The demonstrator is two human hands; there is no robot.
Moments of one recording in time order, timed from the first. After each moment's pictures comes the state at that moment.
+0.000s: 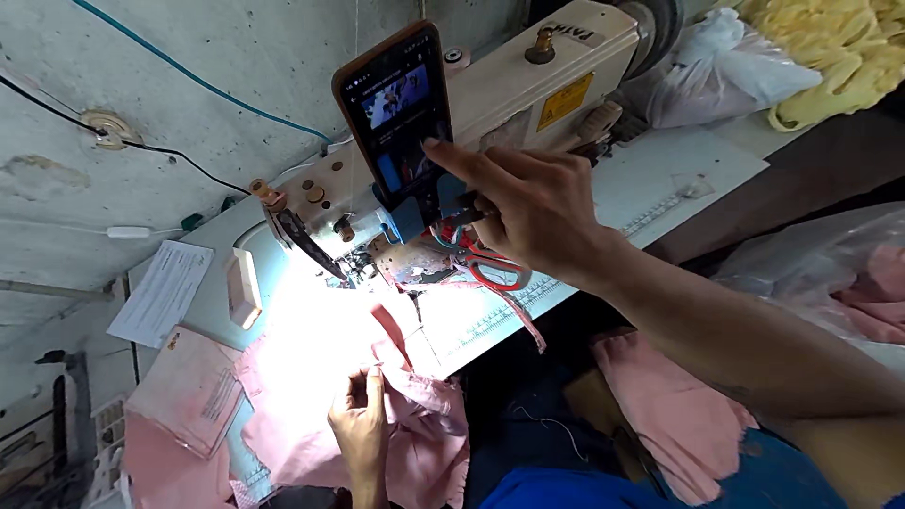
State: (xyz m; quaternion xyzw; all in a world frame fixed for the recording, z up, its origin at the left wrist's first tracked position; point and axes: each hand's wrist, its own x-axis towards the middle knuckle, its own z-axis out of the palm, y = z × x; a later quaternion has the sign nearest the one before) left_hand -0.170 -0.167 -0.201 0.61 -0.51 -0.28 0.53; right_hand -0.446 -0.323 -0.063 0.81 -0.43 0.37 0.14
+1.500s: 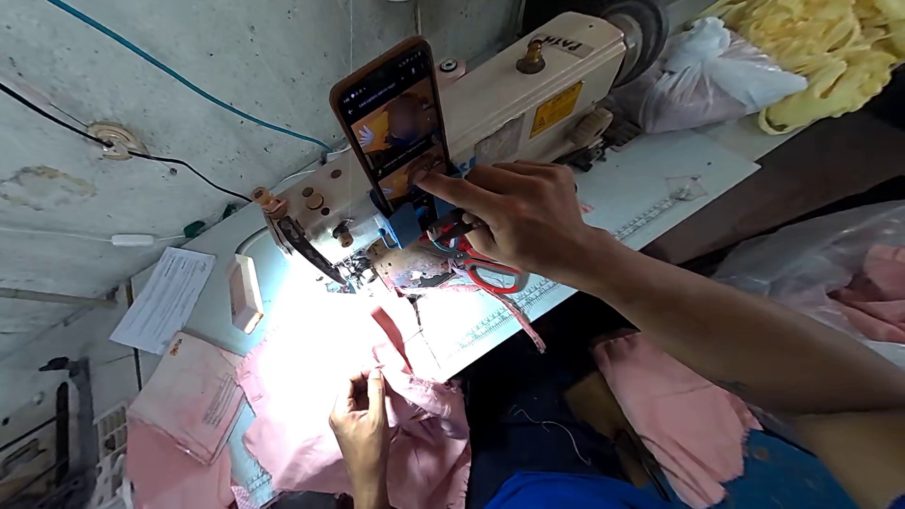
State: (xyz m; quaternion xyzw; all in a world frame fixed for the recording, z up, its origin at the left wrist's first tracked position) left_hand -0.172 -0.168 -0.201 0.62 -0.51 -0.28 0.52; right_hand -0.449 -0.327 -0.069 0.84 -0.41 0.34 0.14
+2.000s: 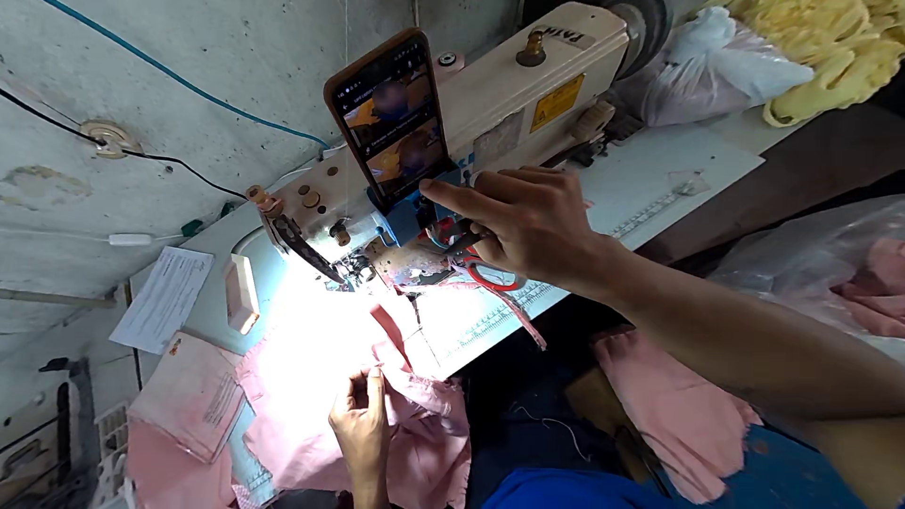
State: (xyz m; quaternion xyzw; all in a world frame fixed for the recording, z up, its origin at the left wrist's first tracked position) left_hand -0.171 -0.169 -0.200 0.62 -0.52 -0.27 0.51; right_hand -0.452 -0.317 -0.075 0.84 -0.40 0.34 0.13
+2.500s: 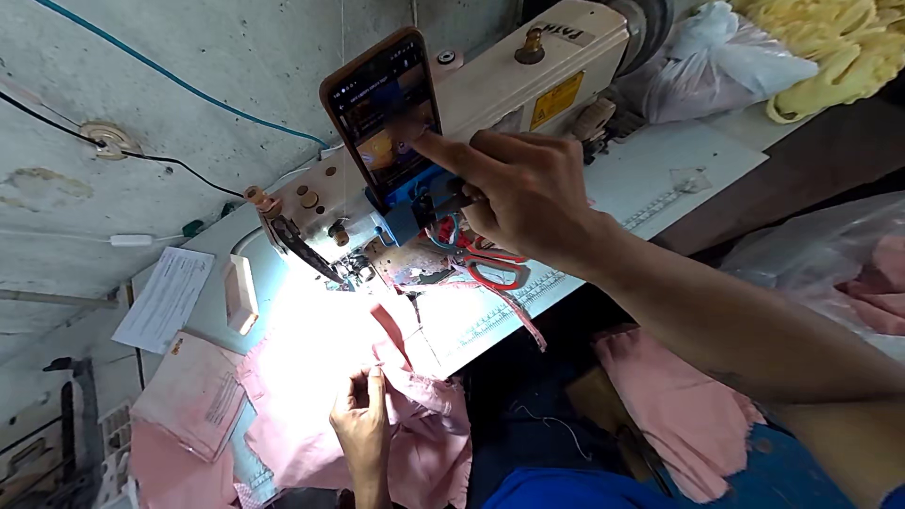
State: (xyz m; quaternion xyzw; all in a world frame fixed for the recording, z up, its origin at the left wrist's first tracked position) left_hand -0.171 -0.168 -0.201 0.62 -0.52 -0.28 0.52; right_hand -0.445 -0.332 -0.054 0.81 -0.43 0.37 0.15
